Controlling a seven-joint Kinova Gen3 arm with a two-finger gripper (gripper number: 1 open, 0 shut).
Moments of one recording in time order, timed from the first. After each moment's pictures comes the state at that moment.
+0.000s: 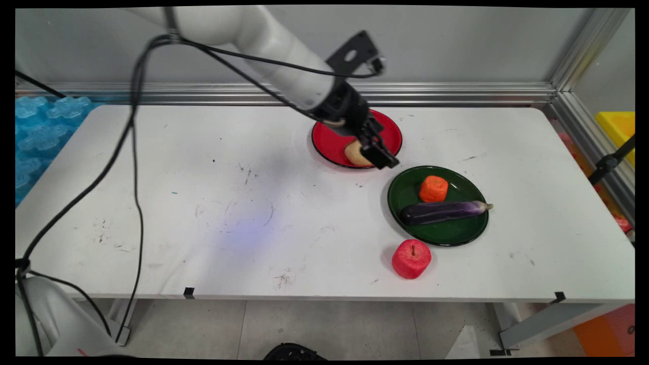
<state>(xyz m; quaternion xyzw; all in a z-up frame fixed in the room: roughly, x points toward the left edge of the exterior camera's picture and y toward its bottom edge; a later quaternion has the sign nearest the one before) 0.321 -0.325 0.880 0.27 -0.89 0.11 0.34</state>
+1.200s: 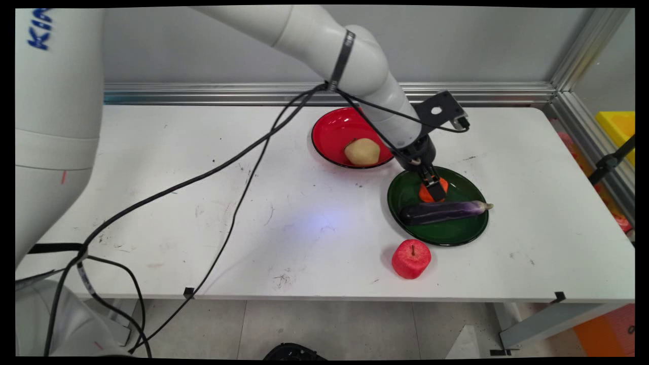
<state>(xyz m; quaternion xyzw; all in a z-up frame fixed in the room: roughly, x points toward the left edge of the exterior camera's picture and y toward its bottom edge) 0.187 -0.412 0.784 0.28 -0.92 0.08 0.27</state>
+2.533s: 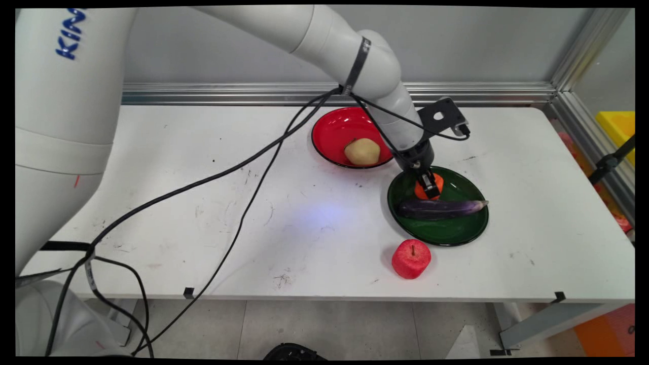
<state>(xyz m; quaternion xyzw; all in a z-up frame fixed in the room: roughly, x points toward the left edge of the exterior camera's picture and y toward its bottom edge) 0.182 -0.424 0.774 0.27 -0.93 0.09 0.24</state>
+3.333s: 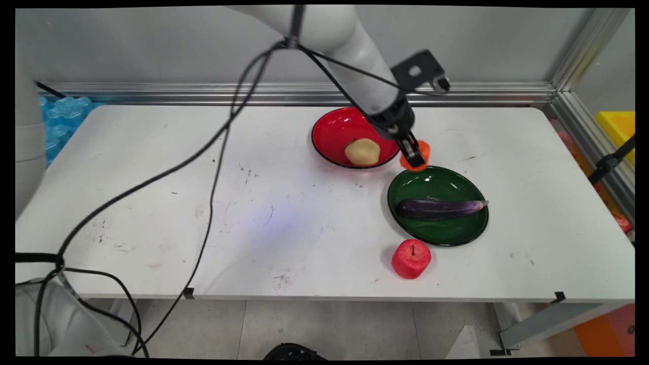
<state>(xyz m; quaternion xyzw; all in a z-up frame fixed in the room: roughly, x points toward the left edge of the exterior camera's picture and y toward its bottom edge) 0.244 -0.388 0.861 0.29 -0.91 0.12 0.26</state>
